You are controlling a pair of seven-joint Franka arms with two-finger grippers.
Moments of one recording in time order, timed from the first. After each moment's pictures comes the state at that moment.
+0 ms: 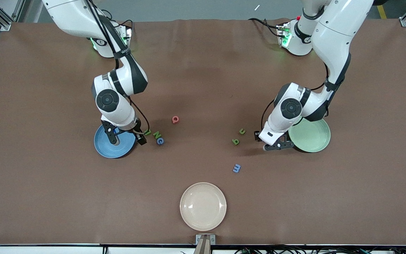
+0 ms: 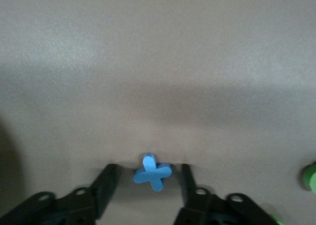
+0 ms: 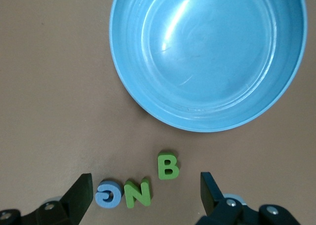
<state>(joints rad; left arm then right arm) -0.22 0.55 -0.19 -2.04 0.15 2.60 -0.63 0.49 0.40 -0.08 -2.03 0.05 2.40 1.45</state>
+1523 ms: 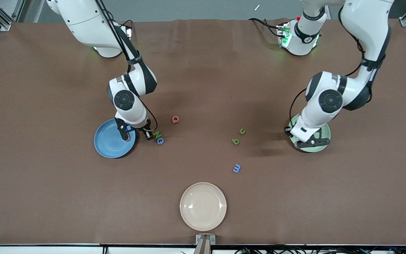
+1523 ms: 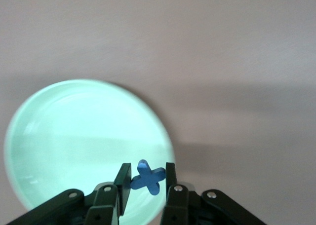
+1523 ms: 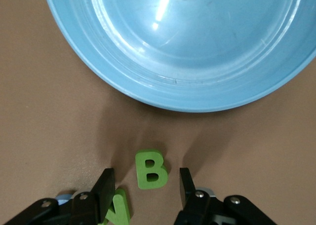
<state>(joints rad) -0.02 0.29 -0.19 -2.17 0.17 2.41 -0.38 0.55 0.48 -0.08 -2.12 0.05 2.58 1.55</state>
